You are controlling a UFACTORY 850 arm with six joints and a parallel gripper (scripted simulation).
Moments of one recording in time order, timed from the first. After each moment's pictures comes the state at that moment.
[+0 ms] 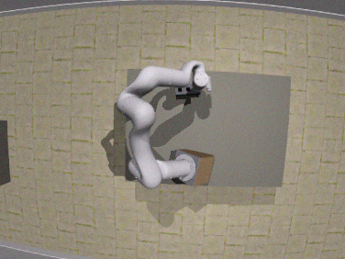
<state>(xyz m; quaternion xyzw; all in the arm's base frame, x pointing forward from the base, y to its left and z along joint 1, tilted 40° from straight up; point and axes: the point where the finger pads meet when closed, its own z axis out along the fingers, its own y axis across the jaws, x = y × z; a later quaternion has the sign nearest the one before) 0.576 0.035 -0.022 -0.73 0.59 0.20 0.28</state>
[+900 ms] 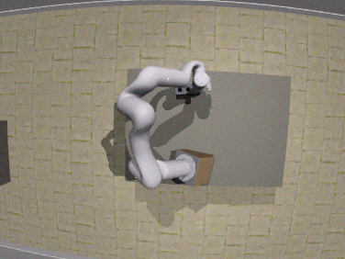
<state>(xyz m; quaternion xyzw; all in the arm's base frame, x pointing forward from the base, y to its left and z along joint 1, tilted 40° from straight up) 0.576 0.035 -0.021 -0.73 0.59 0.20 0.28</state>
